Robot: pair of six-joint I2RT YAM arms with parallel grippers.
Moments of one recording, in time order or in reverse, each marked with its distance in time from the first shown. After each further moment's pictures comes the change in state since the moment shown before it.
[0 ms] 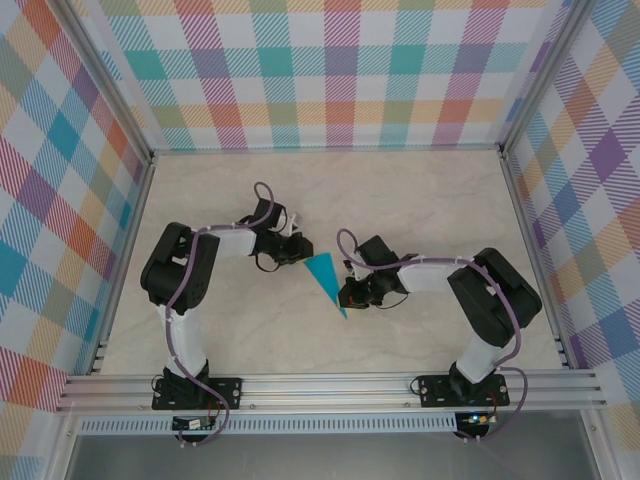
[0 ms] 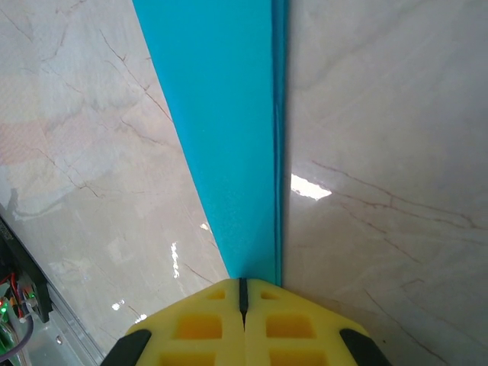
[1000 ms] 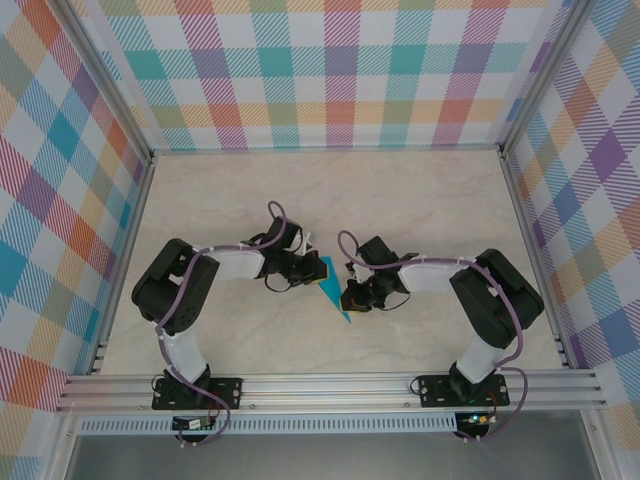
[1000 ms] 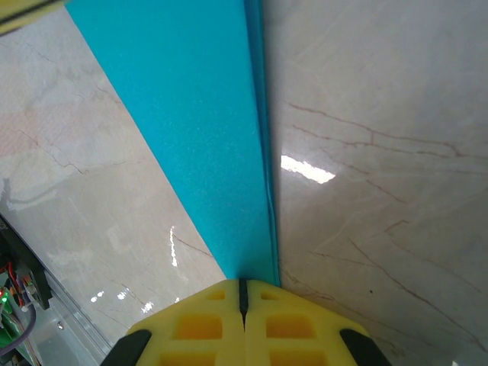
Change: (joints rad) left arm -0.189 -0.141 -0.169 0.083 0.019 -0.172; right arm 0.000 -0.010 0.008 -0.073 -0.008 0.005
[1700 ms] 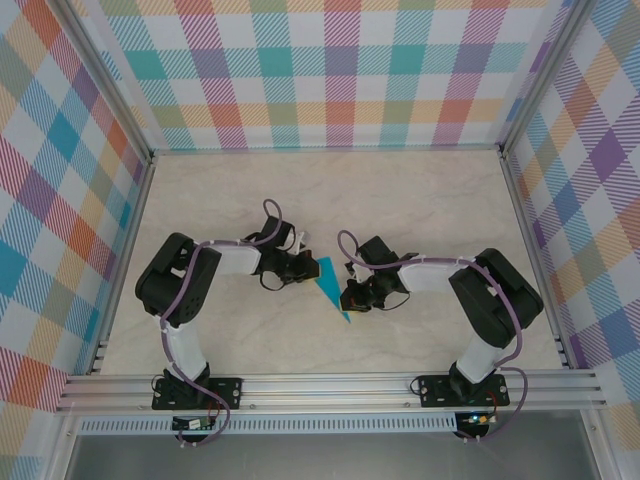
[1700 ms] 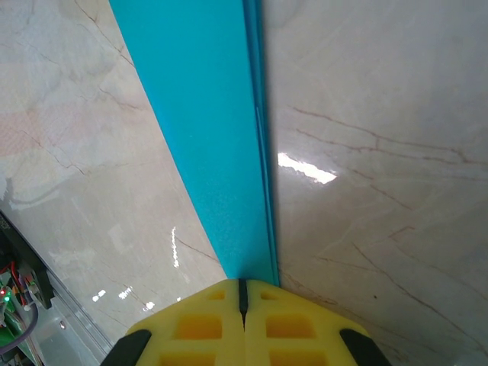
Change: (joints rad) left arm 0.083 0.049 0.006 -0.009 -0.019 0.108; right arm -0.001 0.007 0.001 0.007 -0.007 -0.001
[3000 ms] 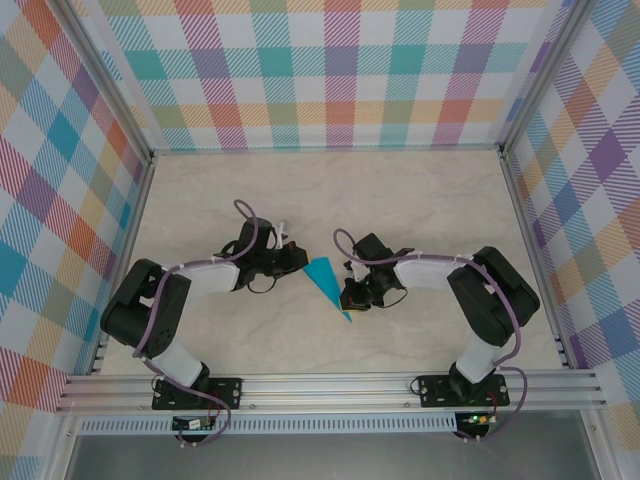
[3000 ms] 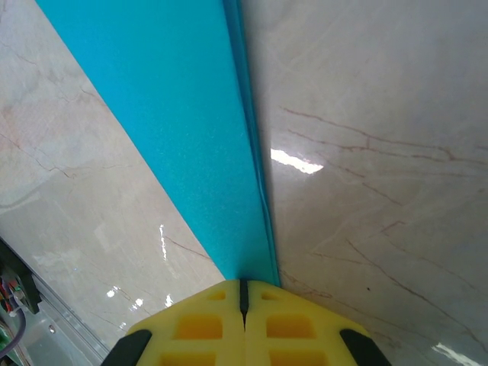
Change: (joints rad) left arm 0.001 -0.255 -0.203 0.245 -0.078 -0.144; right arm 0.006 0.016 0.070 -0.099 0.042 -0.003
